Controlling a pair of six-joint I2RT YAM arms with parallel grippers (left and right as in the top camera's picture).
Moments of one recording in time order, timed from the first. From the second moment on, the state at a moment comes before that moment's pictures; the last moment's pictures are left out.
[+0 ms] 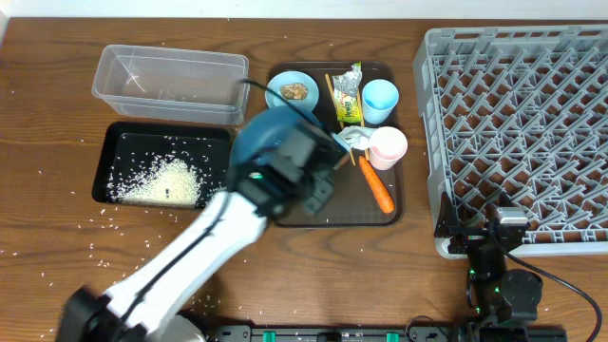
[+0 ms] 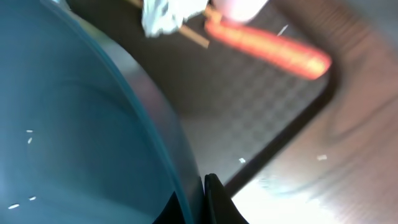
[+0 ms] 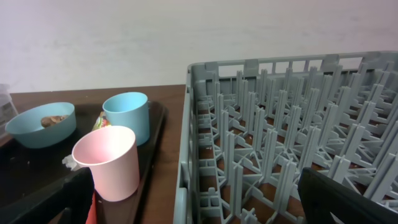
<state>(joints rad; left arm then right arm) -0.69 1.47 1.13 -0.72 0.00 0.06 -0.02 0.01 0.01 -0.07 -0.05 0.10</state>
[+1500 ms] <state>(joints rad) 0.66 1.33 1.15 -0.76 1.35 -0.02 -0.02 0.01 0.01 -0.07 -0.05 0.10</state>
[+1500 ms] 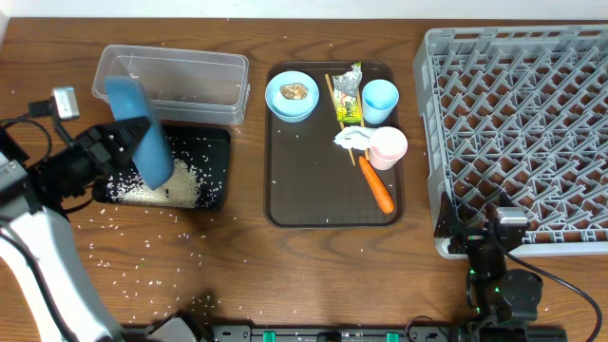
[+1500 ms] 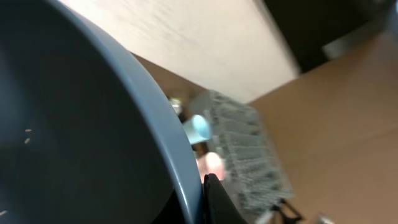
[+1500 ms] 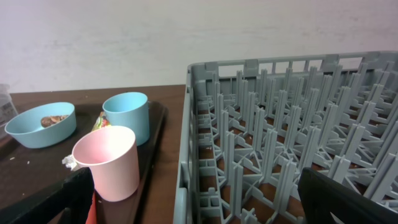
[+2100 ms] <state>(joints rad) 0.66 1.54 1.15 -0.85 1.48 -0.10 -0.02 0.01 0.01 -0.07 -0.05 0.10</state>
